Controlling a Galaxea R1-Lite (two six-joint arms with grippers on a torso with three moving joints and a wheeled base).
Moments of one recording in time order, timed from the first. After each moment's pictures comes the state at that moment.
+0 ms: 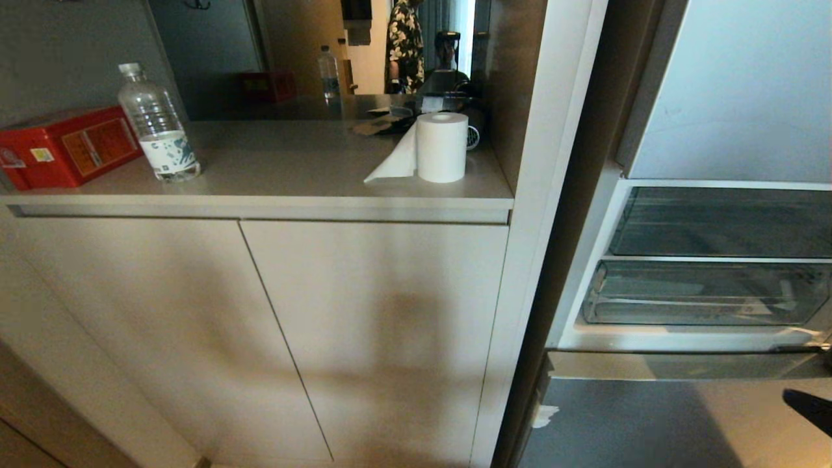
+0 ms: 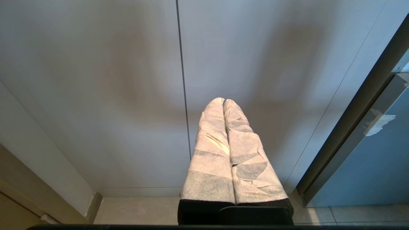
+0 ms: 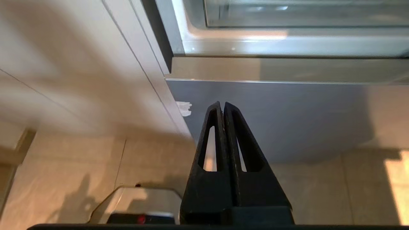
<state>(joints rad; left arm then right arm) 0.00 0.00 0.00 0.00 0.00 0.00 0.00 0.91 -0.32 -0.21 0.07 0.07</state>
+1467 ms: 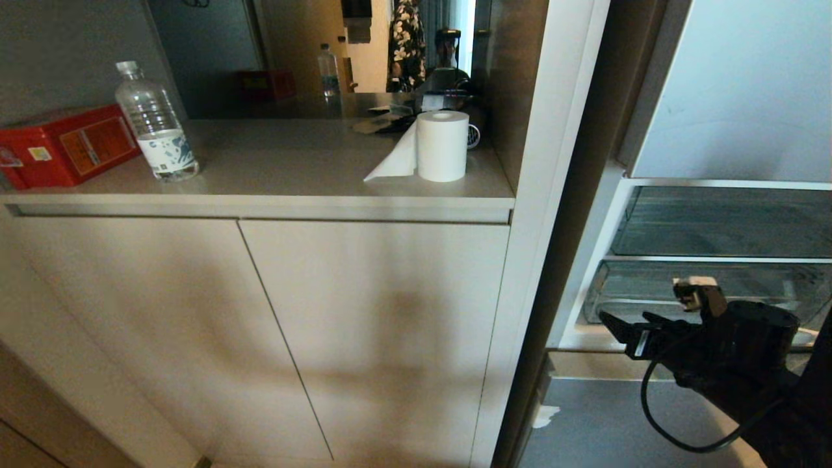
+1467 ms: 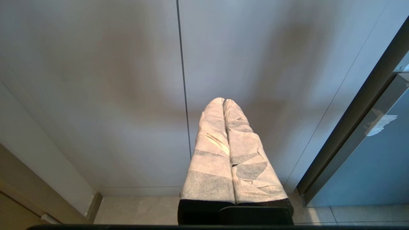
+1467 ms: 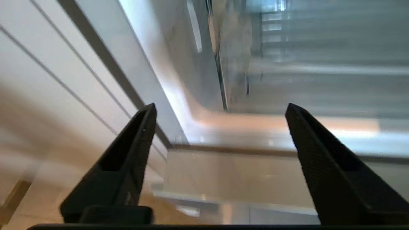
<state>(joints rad) 0.00 0.00 0.00 0.00 0.00 0.00 0.07 2.07 -0.35 -1.52 0.07 0.11</state>
